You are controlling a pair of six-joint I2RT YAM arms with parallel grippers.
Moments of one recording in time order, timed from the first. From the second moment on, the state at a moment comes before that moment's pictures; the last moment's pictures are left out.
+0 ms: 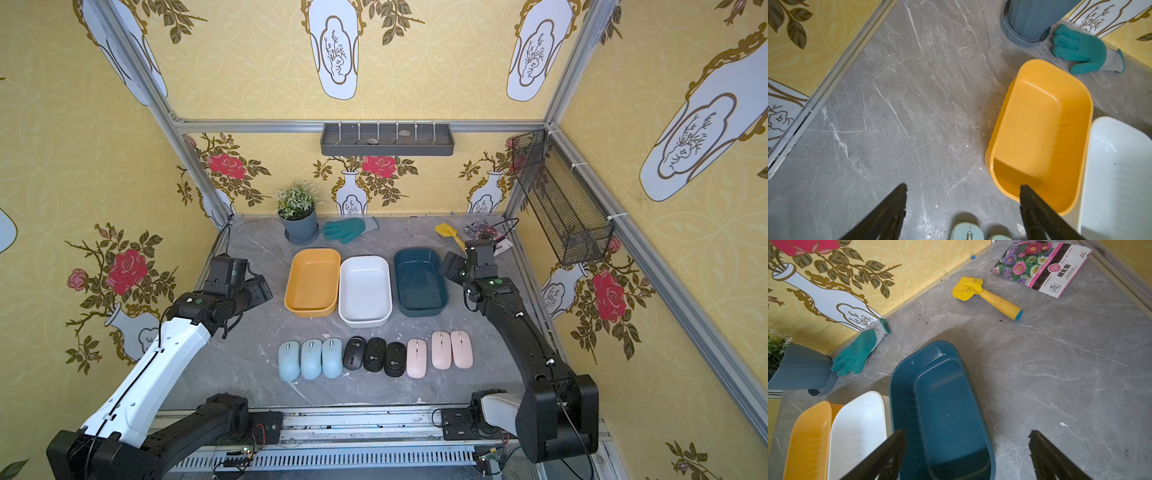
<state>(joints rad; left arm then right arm) -0.21 1.05 0.94 -0.81 -0.25 -0.58 0.21 1.22 0.93 -0.43 0.04 0.53</state>
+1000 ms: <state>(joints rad) -0.28 1.04 0.92 -0.70 -0.17 -0.61 0.14 1.35 0.78 -0.69 0.11 0.73</state>
